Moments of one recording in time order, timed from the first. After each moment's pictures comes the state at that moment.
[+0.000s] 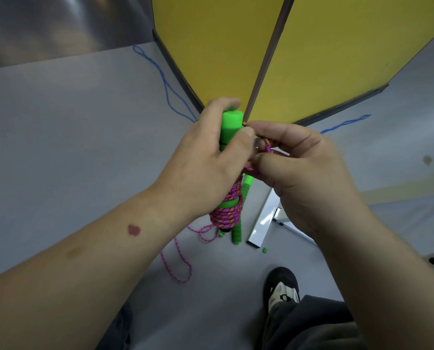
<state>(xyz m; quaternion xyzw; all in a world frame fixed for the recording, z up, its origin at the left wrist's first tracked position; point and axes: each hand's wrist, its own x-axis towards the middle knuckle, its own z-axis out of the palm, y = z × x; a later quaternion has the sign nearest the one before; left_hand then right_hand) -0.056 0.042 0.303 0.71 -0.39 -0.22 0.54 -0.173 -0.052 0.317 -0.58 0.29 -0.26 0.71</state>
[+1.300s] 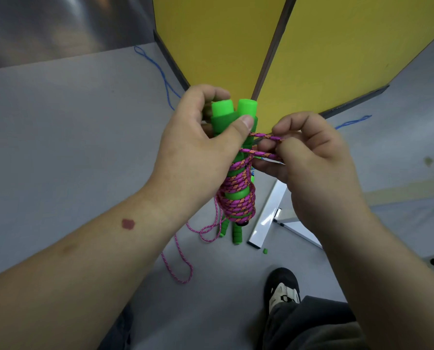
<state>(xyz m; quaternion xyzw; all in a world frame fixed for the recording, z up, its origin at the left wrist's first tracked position) -0.053 0.037 0.309 0.66 -0.31 -0.20 0.65 -0.173 -0.059 0.318 -0.62 0.32 -0.31 0.65</state>
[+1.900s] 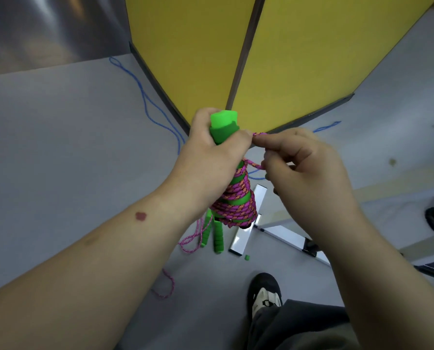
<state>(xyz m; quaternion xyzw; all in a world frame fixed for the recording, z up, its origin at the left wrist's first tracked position) -0.080 -0.007 0.312 0.64 -0.26 -0.33 0.65 -0.207 -0.084 0.328 -0.84 0.33 -0.29 0.33</state>
